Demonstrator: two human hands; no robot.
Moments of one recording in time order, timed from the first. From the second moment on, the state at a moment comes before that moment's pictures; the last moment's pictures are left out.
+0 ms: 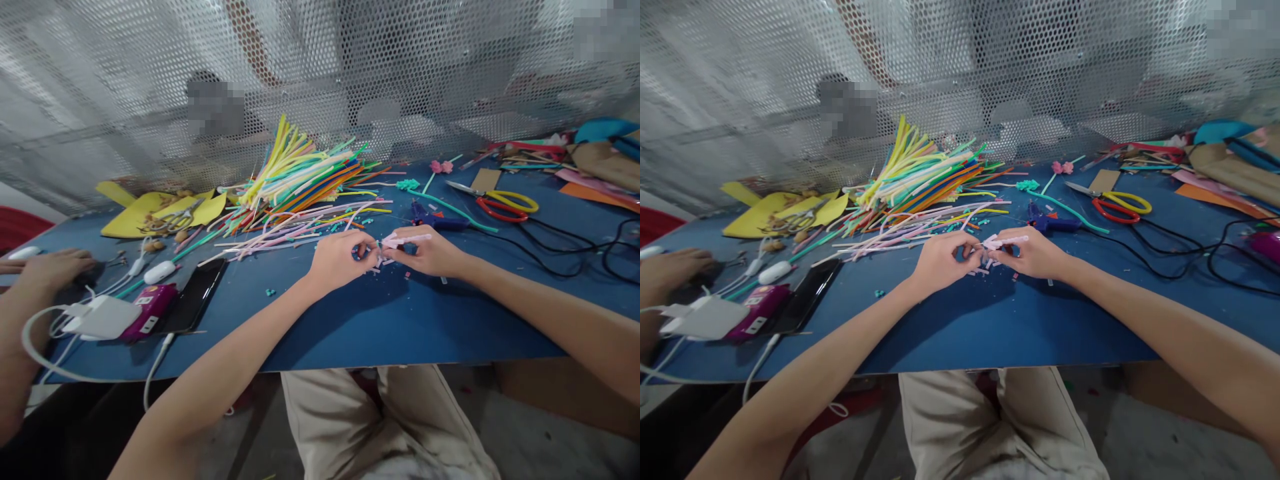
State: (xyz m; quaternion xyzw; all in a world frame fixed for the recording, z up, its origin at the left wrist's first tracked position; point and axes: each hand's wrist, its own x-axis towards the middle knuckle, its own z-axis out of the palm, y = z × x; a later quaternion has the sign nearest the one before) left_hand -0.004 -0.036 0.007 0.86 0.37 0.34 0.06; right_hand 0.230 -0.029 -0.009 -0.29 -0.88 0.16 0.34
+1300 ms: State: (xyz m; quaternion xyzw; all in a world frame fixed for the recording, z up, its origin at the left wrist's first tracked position) left_hand -0.007 -0.035 0.004 0.88 0.33 0.34 0.04; right_hand 0.229 -0.031 -0.003 -0.36 -0.81 0.35 0.30
